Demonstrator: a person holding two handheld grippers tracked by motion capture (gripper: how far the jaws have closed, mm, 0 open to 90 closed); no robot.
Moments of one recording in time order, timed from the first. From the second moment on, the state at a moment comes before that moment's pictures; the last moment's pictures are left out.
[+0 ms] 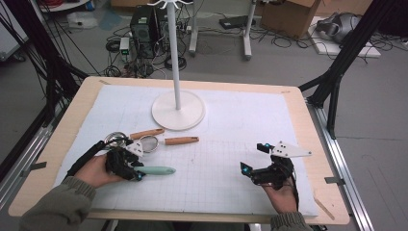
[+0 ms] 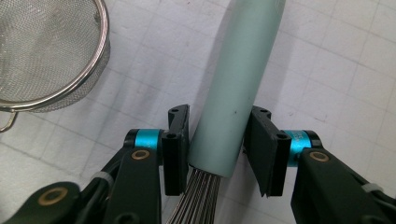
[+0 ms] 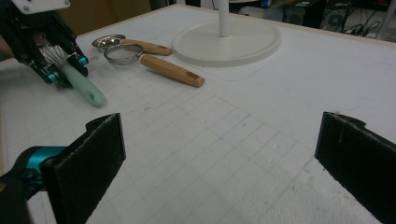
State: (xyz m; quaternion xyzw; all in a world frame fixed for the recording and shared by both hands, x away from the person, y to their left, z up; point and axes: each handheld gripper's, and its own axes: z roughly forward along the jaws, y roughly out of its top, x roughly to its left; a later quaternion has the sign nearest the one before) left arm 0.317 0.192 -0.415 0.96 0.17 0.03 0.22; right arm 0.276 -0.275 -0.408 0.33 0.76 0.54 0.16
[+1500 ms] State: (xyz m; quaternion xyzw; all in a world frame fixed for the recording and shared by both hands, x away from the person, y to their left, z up) left arm 0.310 0.188 -0.395 0.96 0.15 0.03 0.23; right arm 0.279 -0.265 -0.412 0.34 0.76 0.54 0.13
